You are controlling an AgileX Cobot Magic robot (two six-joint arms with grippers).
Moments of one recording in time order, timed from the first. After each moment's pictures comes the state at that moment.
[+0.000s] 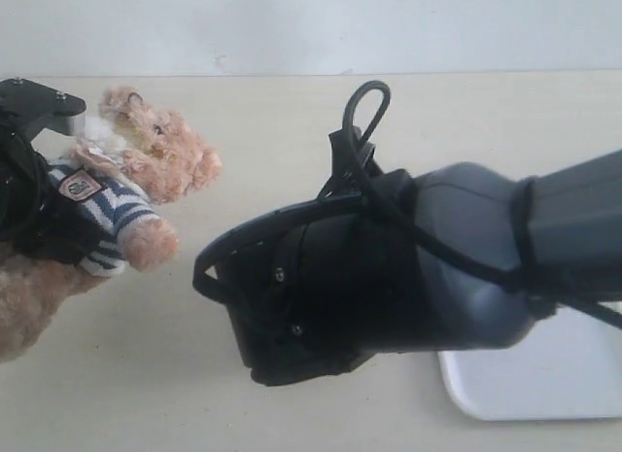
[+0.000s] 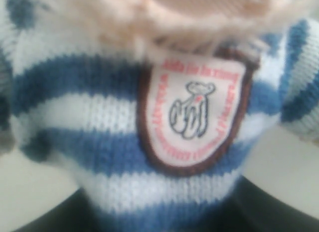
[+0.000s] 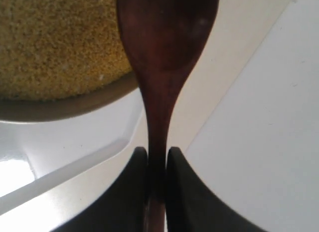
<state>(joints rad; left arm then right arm) -0.24 1.51 -0.86 0.03 0.79 0.12 1.18 1.83 -1.07 -1.01 1.21 0.00</state>
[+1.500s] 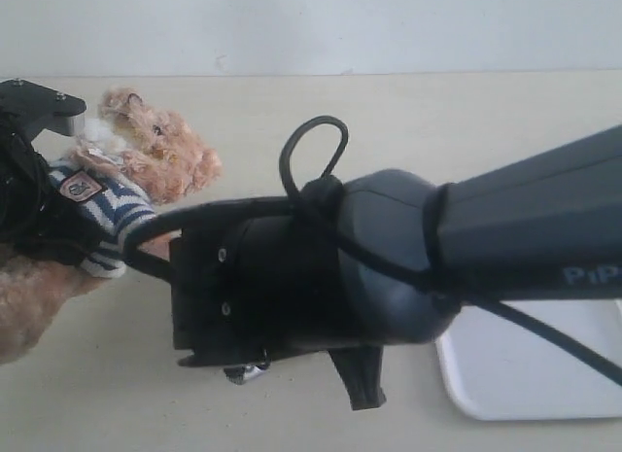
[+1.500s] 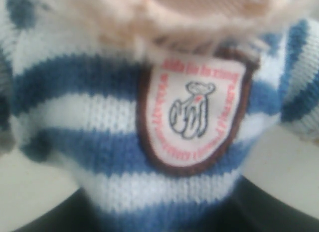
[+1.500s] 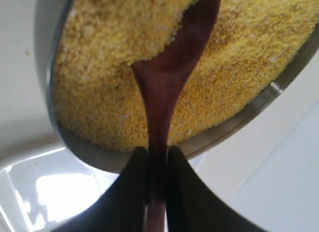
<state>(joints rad) -0.24 1.51 -0.86 0.02 0.80 0.11 1.19 1.91 -1.17 -0.74 1.20 -0.08</state>
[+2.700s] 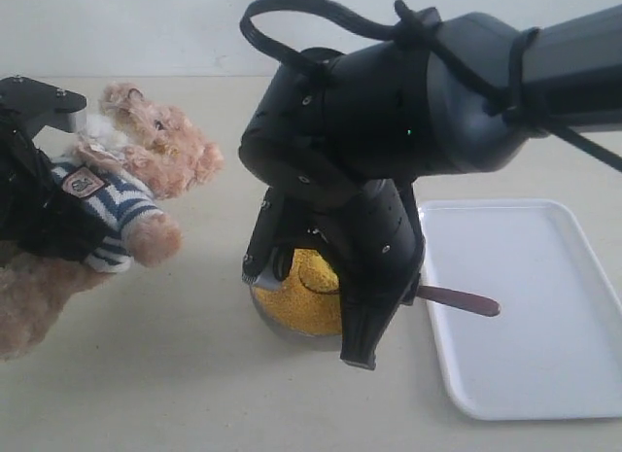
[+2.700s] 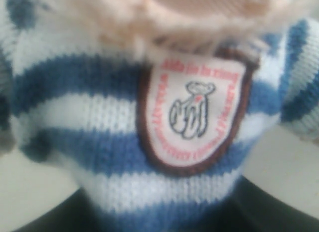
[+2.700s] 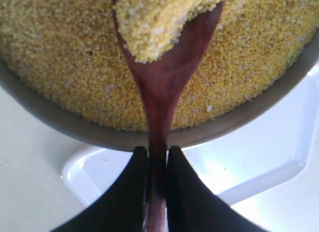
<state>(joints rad) -0.24 1.51 -0.86 0.01 0.78 0.11 0.97 1.86 -1.26 -0.38 1.21 -0.13</state>
